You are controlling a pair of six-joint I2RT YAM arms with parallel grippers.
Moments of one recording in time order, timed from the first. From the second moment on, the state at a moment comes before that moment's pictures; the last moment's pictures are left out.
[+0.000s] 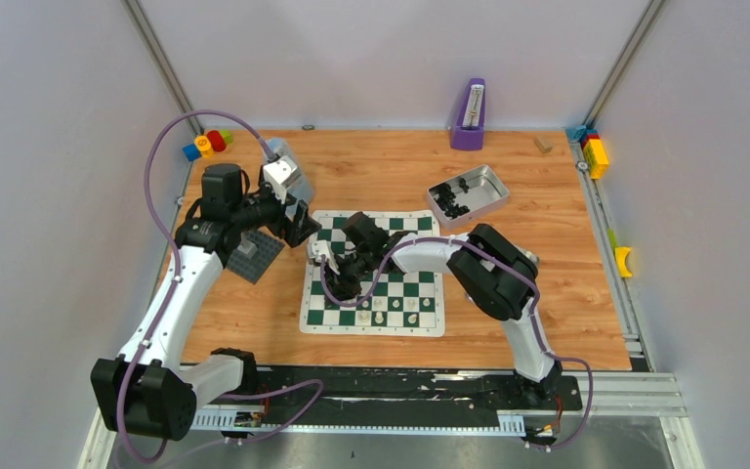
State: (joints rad) left arm -0.13 1.11 1.00 -0.45 0.67 0.32; right arm 0.90 2.11 1.32 -0.04 -0.88 -0.48
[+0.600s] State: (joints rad) left arm -0.13 1.11 0.99 -0.44 0.67 0.32; right arm 0.89 2.10 1.32 -0.05 -0.86 -0.49
